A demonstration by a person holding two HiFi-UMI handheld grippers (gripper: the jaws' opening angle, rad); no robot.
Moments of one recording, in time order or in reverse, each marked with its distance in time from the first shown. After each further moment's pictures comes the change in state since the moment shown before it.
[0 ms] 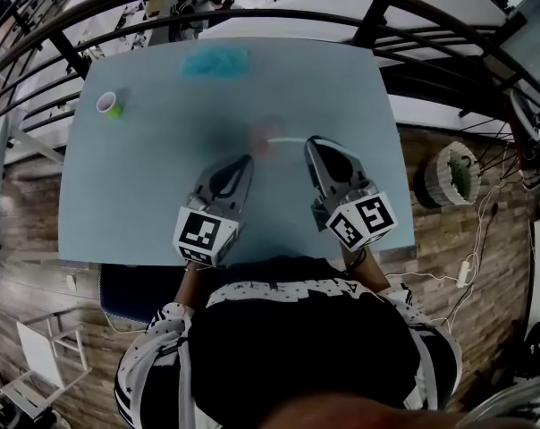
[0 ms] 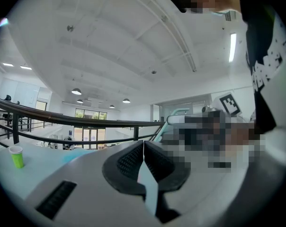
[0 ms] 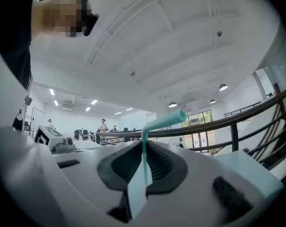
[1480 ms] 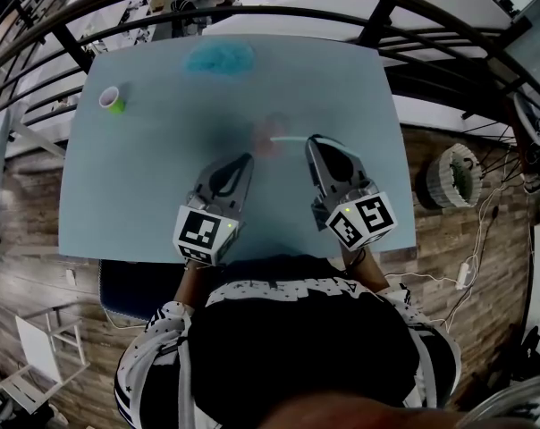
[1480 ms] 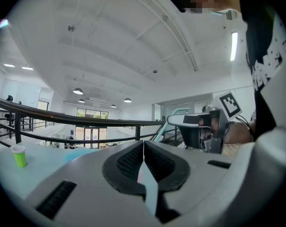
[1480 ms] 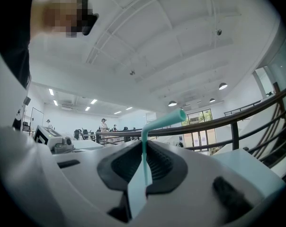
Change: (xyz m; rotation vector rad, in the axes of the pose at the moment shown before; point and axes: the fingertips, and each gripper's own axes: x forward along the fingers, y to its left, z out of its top) left arm -0.006 0.009 -0.003 -0.006 0.008 0.017; right arm 0.008 0.004 -0.004 0.003 0.015 -0.003
